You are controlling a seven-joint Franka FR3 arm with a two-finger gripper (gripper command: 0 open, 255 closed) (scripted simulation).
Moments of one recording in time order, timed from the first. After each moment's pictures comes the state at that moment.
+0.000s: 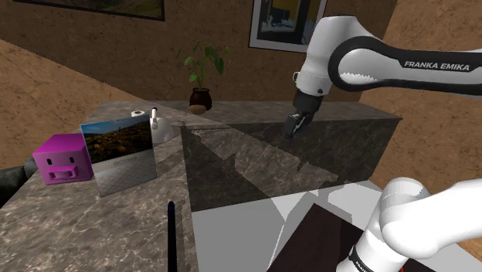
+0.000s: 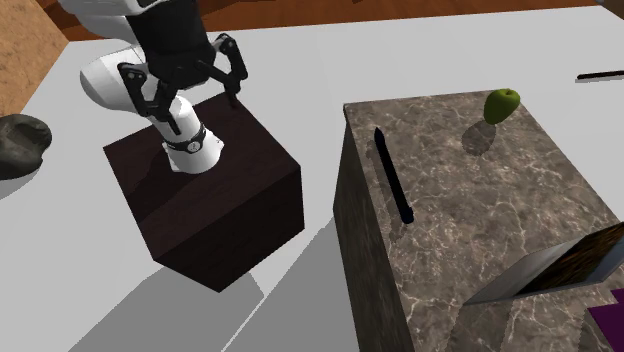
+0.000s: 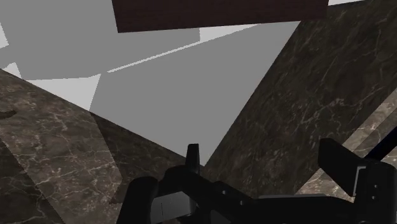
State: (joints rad) arm 0.03 -0.81 0.07 -2.43 -0.02 1.73 0.09
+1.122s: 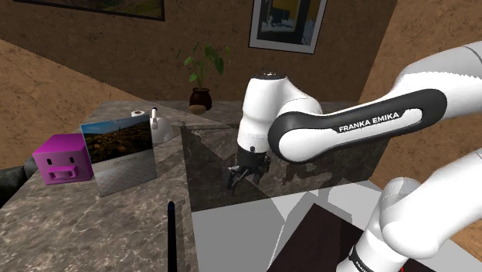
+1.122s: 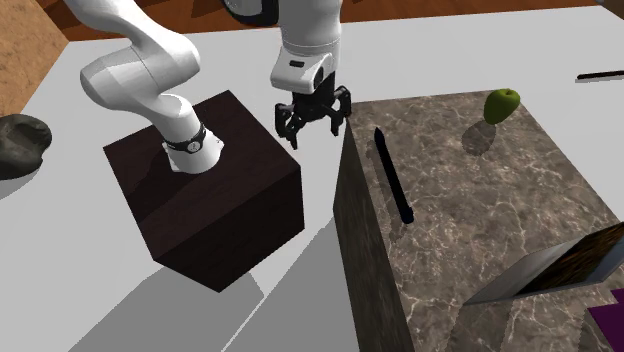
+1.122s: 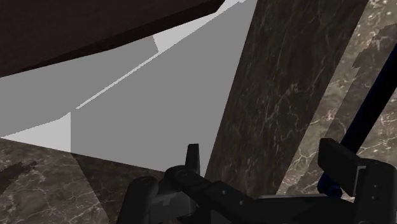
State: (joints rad) arm 0.04 -0.46 0.45 -2.48 0.13 2.13 0.65
